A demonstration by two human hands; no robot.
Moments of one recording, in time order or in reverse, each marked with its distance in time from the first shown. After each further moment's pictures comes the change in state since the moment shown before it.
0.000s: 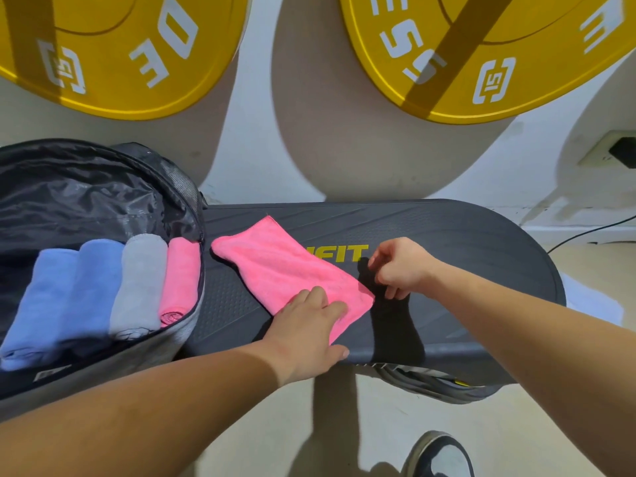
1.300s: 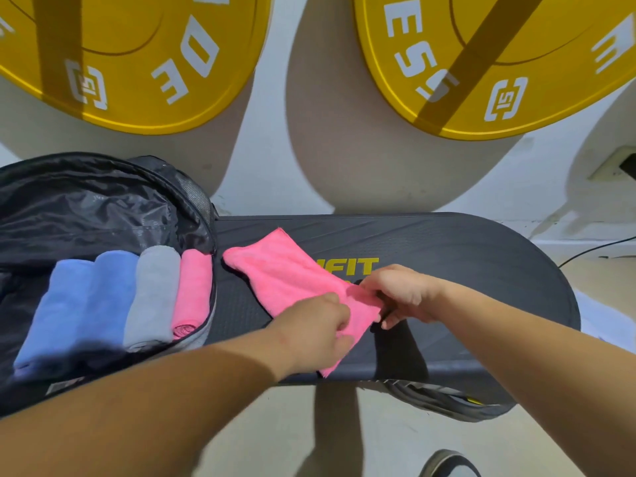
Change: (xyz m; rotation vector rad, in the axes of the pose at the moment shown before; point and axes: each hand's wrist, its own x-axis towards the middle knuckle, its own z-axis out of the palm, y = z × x) left_hand 0.012 -0.018 -0.025 -0.127 -0.009 0.086; right_hand -0.005 -0.014 0.019 0.352 -0.318 0.061
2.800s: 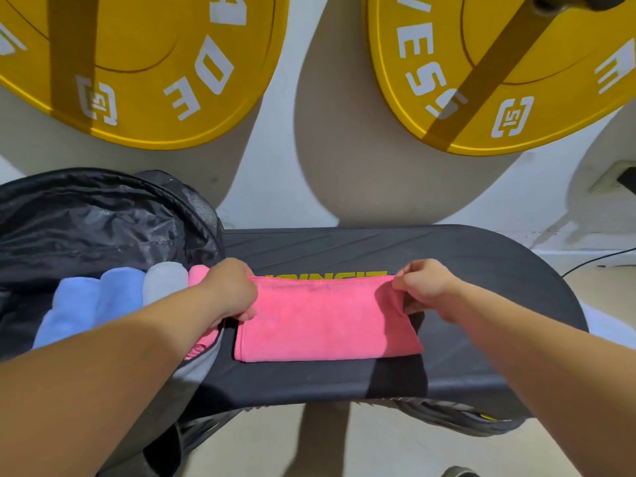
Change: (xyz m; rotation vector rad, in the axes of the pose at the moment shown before) left_hand -0.007 -0.118 -0.065 -0.549 0.195 -0.732; right_hand 0.015 -0.003 -0.024 0.037 0.499 0.005
